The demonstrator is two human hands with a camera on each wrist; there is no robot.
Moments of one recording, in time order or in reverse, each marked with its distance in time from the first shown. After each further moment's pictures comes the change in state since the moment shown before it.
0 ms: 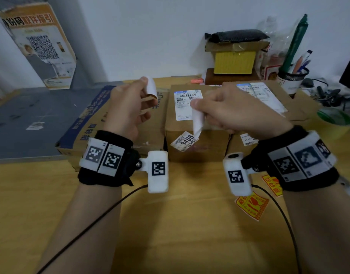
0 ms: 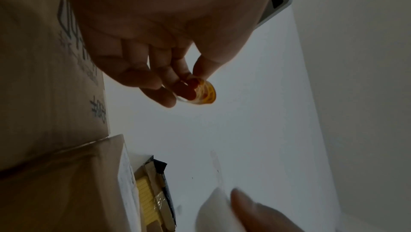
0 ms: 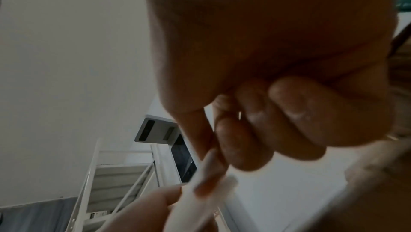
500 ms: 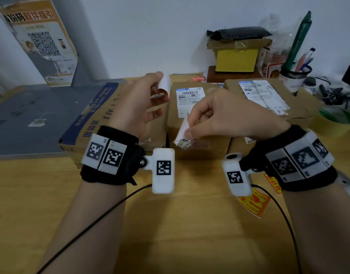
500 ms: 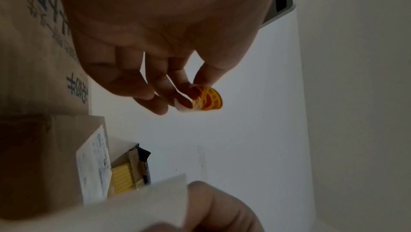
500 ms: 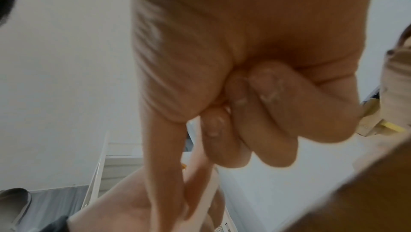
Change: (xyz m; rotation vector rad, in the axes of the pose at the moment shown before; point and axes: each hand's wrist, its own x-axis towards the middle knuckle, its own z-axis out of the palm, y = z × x) left_hand -0.009 0.006 0.008 -0.002 -0.160 -0.038; right_hand 0.000 0.000 0.007 -0.068 -0.164 -0.105
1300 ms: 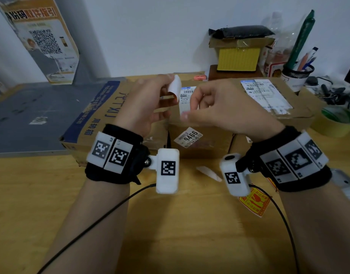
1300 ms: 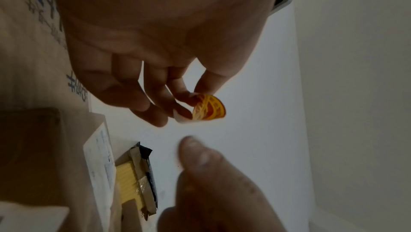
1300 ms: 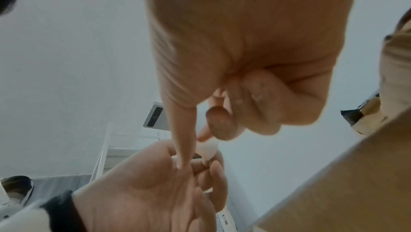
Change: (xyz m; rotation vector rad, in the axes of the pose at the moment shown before) left_hand -0.009 0.002 0.008 0.088 -0.057 -0.004; right_hand 0.007 -0.001 0.008 0.085 0.203 -0.017
